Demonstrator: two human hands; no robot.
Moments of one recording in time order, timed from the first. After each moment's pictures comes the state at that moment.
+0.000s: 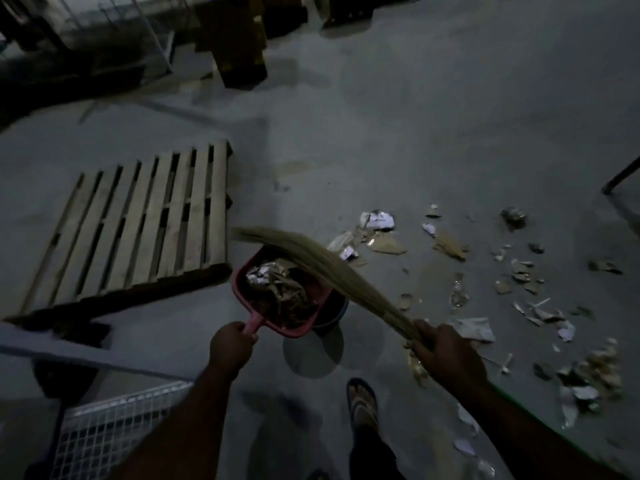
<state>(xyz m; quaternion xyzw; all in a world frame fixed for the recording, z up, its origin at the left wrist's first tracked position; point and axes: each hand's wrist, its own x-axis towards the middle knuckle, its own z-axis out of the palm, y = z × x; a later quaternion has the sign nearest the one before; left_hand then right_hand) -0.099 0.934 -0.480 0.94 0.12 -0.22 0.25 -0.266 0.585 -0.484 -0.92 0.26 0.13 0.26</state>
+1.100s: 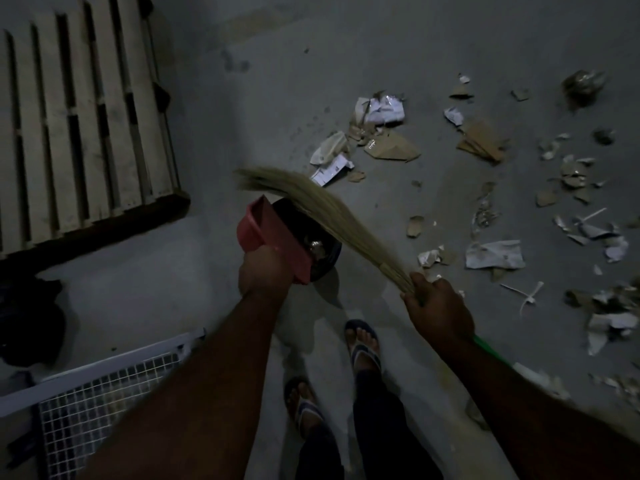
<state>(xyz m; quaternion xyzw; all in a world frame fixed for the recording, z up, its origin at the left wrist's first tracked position) 0.029 0.769 -0.674 0.94 0.13 -0.26 0.17 -0.156 0.549 -0.702 -0.88 0.35 0.21 0.25</state>
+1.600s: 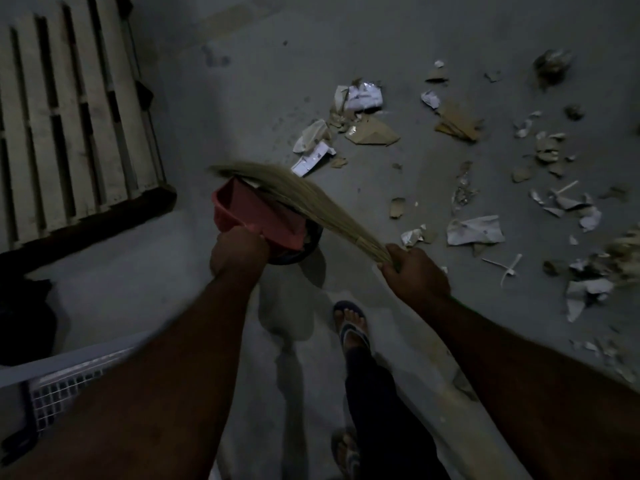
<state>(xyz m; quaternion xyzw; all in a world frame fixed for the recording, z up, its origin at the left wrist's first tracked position) 0.002 0.768 -0.642 0.97 0.02 -0.24 0.02 -0.175 0.539 -0.703 -0.88 0.31 0.23 0.27</state>
